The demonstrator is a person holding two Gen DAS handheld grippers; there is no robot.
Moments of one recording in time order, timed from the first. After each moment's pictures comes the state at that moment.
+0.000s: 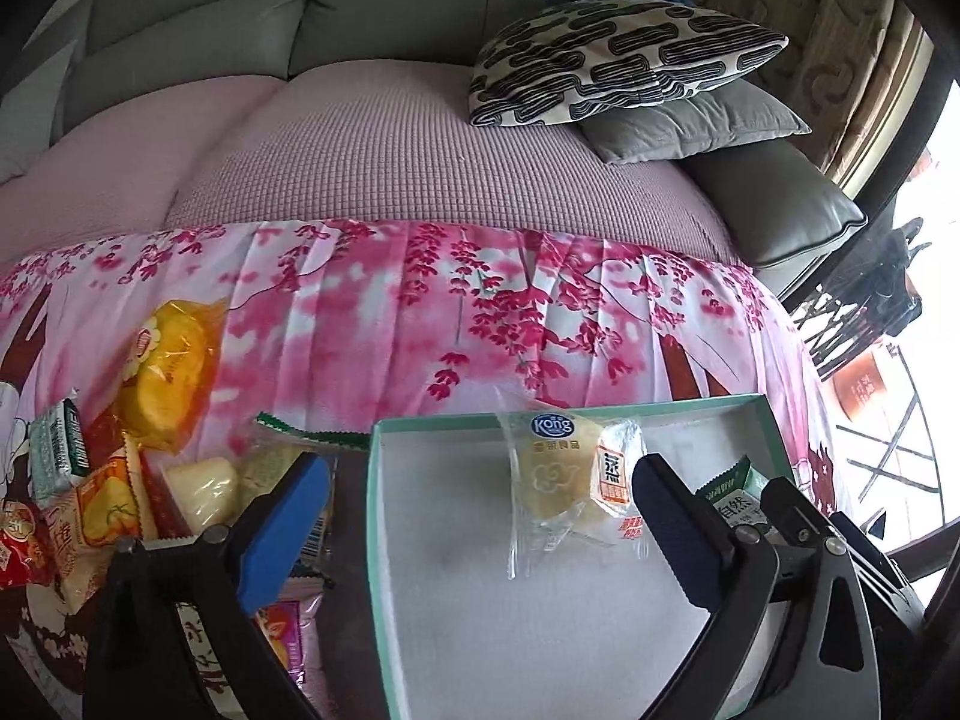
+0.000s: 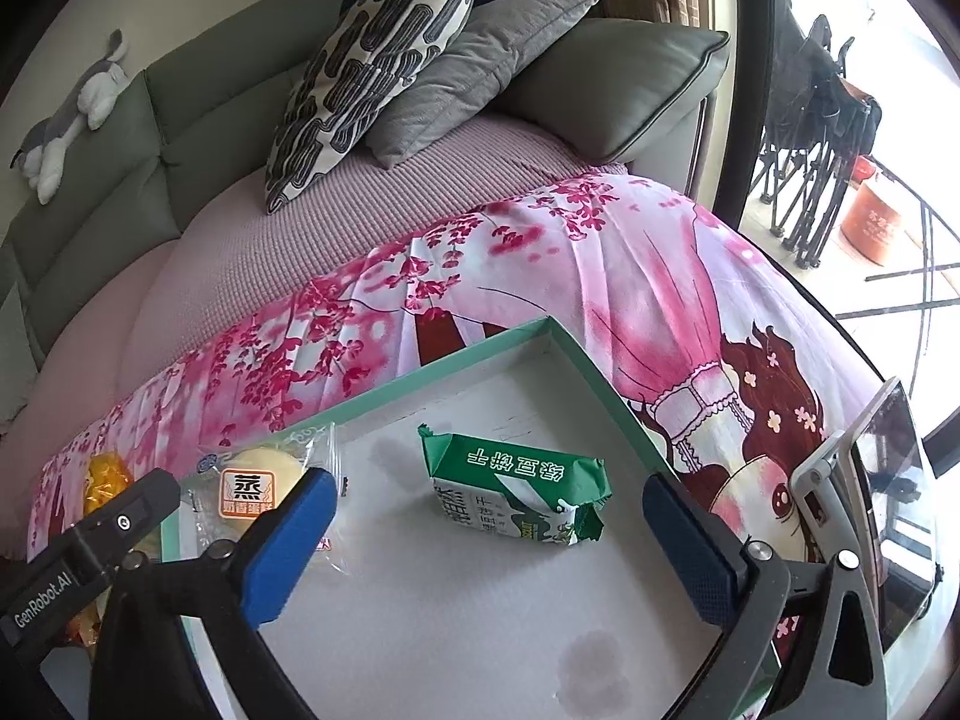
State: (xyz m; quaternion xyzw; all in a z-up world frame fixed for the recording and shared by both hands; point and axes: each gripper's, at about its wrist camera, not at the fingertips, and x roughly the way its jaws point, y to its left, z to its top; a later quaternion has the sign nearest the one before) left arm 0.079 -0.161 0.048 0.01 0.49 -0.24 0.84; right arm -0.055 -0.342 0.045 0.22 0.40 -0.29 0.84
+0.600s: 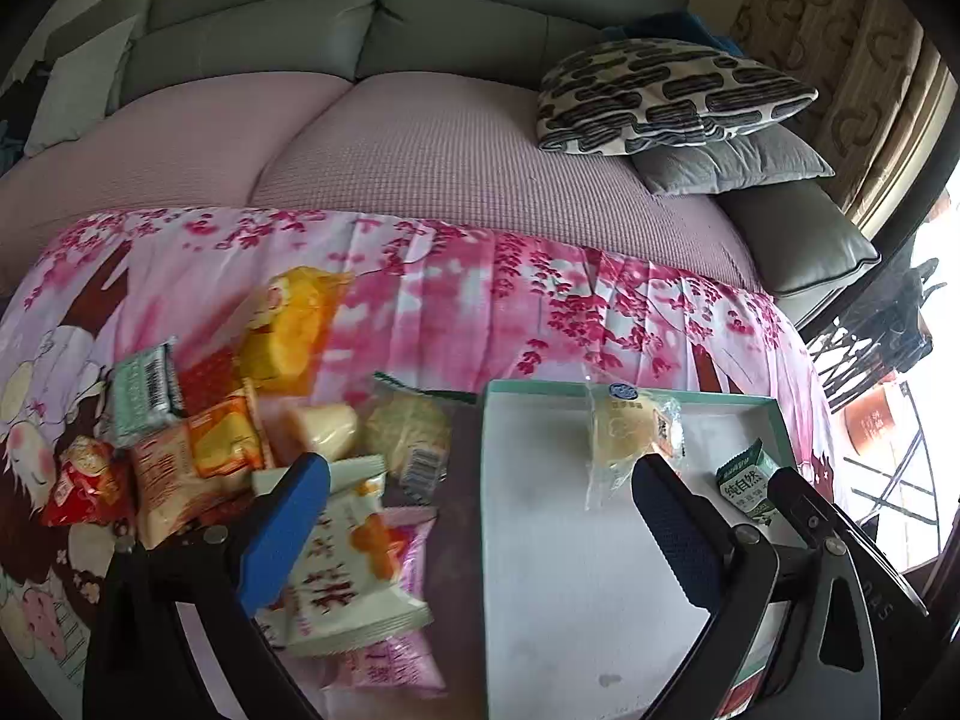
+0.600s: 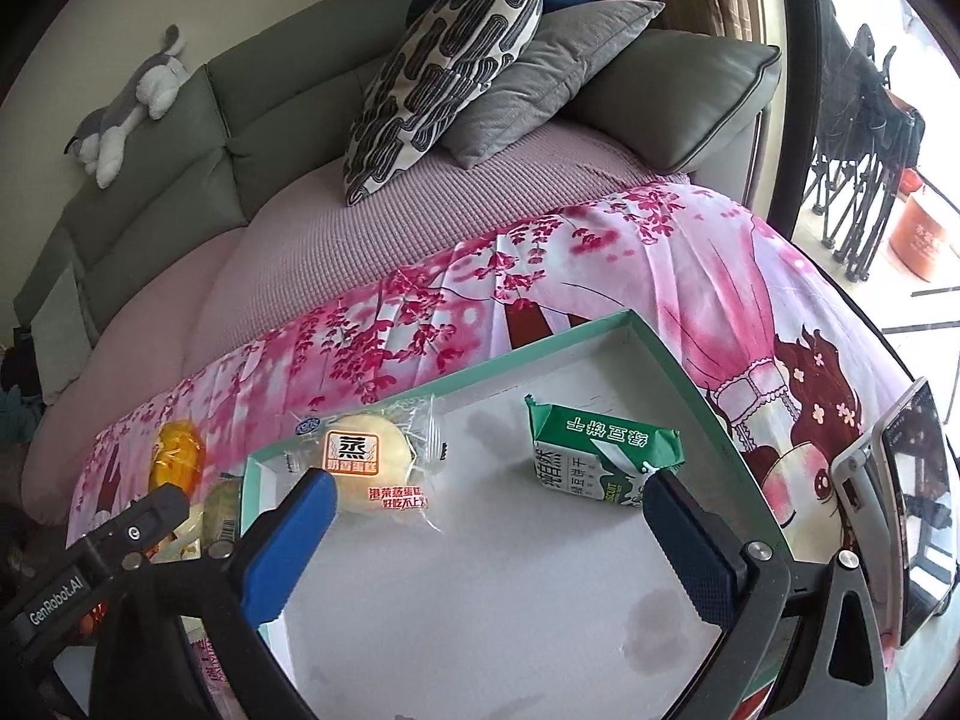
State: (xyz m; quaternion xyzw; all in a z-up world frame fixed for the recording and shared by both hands) left arm 0.055 -0.090 0.072 -0.02 0.48 -0.19 0.85; right arm -0.060 -0.306 0.063 0.22 0.39 -0.22 0.87
